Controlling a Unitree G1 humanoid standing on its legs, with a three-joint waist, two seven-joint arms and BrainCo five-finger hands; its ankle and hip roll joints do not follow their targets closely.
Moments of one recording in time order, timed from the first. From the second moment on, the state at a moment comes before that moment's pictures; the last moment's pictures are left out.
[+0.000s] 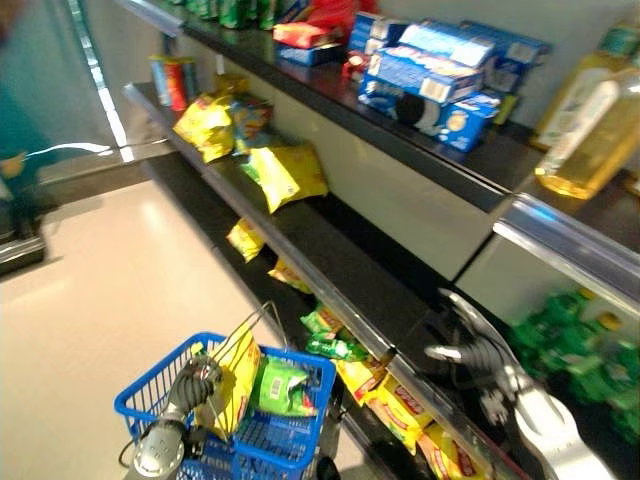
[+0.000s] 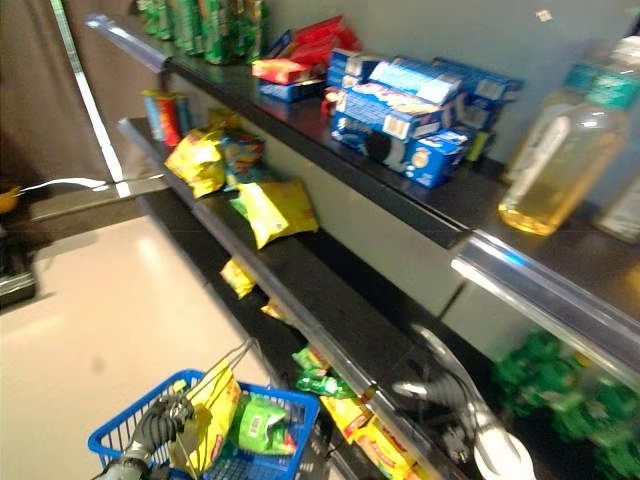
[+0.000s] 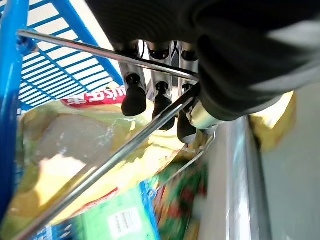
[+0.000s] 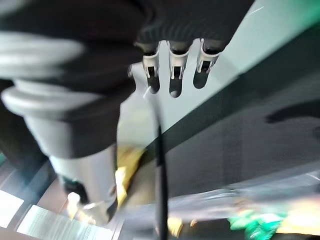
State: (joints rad) left arm 0.13 0.48 -0.12 0.32 -0.13 -0.08 0.18; right arm 0.19 -0.41 0.04 0.04 0.07 -0.17 -0.01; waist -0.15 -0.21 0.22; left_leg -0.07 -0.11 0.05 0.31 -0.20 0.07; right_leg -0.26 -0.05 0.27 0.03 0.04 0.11
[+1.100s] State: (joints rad) left arm 0.02 0.26 -0.13 0.97 -0.07 -0.18 0.20; right arm 0.02 -0.30 0.12 1.19 0.02 -0.12 -0.16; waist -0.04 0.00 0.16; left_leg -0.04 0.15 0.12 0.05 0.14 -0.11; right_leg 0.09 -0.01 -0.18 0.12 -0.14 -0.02
